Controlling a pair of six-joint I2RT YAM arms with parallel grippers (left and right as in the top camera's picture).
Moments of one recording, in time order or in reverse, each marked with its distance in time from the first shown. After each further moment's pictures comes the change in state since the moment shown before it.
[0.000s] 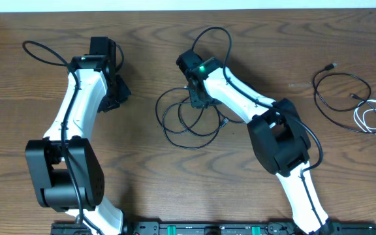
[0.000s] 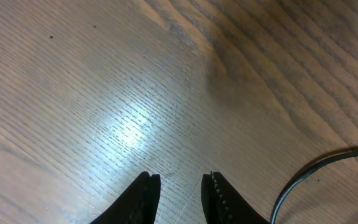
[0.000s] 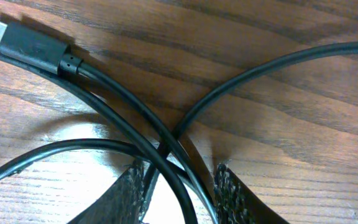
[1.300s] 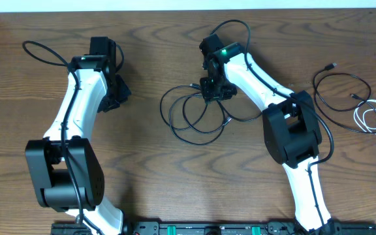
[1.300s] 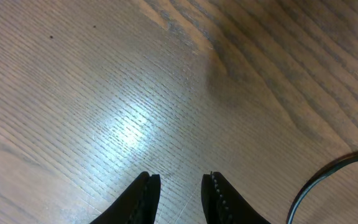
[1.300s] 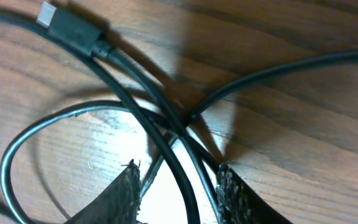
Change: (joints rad) left arm 0.000 0.000 0.000 0.000 0.000 0.000; right arm -0.134 0.010 0.059 -0.080 -0.309 -0.127
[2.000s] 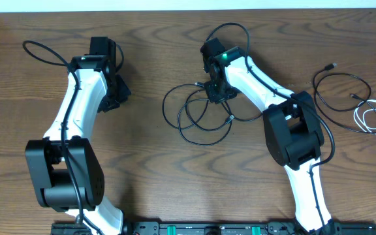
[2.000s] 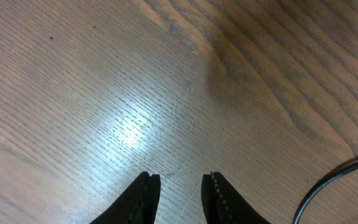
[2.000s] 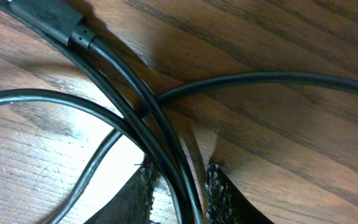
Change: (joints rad) left arm 0.000 0.000 0.000 0.000 0.000 0.004; right arm 0.001 -0.021 -0.075 0.056 0.154 -0.179
